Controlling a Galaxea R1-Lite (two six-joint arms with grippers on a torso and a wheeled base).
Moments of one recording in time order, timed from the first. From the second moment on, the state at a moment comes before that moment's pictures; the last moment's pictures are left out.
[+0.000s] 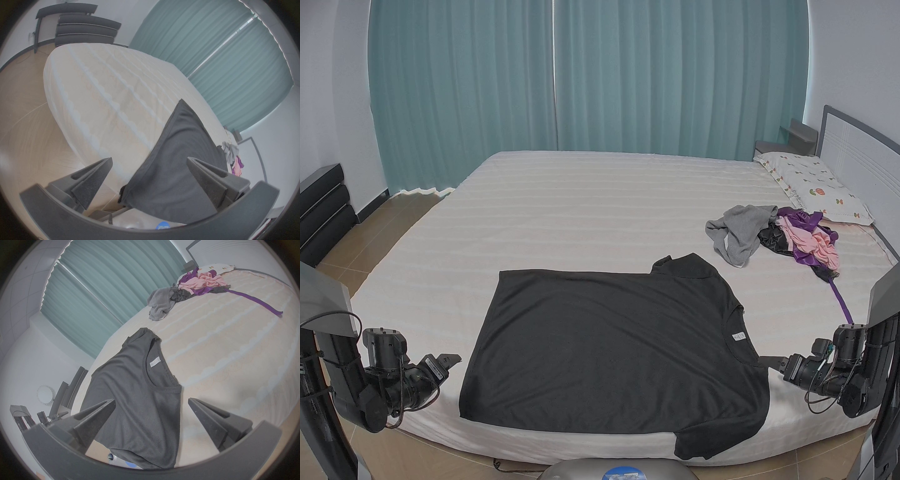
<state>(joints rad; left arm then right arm) 0.03 2.12 -0.13 -1.29 -0.08 -0.77 -0.11 2.28 -0.09 -1.55 0.41 0.46</state>
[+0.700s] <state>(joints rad) 0.05 2.10 -0.14 -1.29 -0.15 -0.81 -0.12 2.27 -0.11 -1.55 0.42 0.47</state>
